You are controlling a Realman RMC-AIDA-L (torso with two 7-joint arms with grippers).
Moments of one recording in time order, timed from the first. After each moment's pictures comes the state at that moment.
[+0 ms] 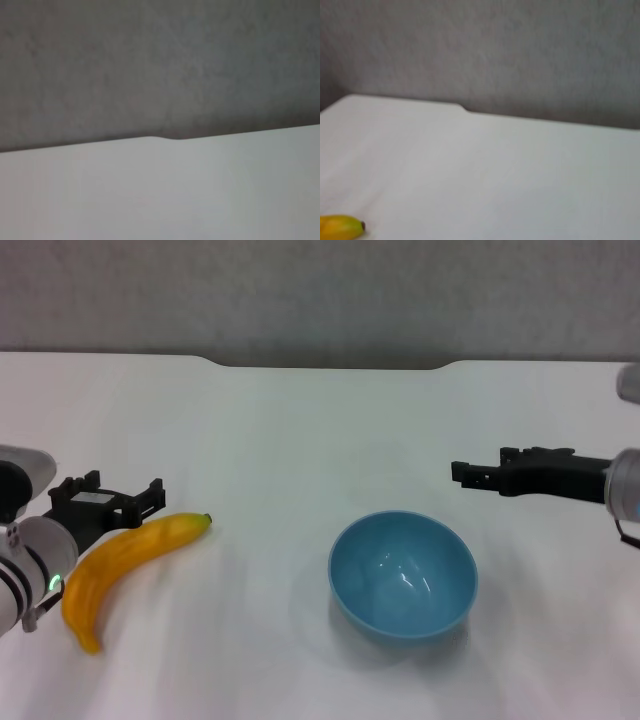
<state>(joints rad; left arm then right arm) -0.26 -2.02 -1.35 -0.92 0.46 -0.08 2.28 0.40 2.00 -1.44 -1.00 1.28 0.76 -0.95</state>
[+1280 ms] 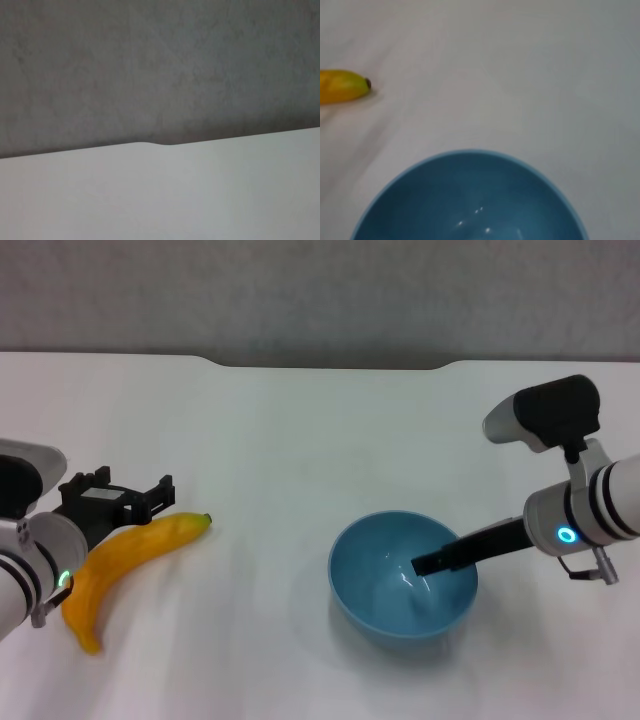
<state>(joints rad) -0.27 -2.03 -1.35 -0.91 0.47 -0.09 2.28 0.74 2.02 -1.48 -0.64 0.92 0.92 -0.64</state>
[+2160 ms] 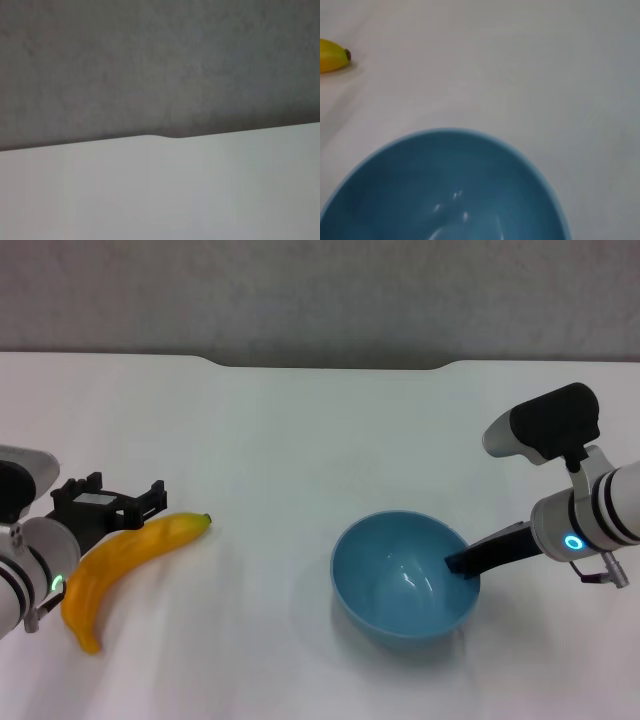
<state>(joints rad) -0.27 -2.03 -1.36 -0.89 0.47 -0.09 2.28 0.74 2.01 -1.51 -0.64 0.86 0.90 -0.65</state>
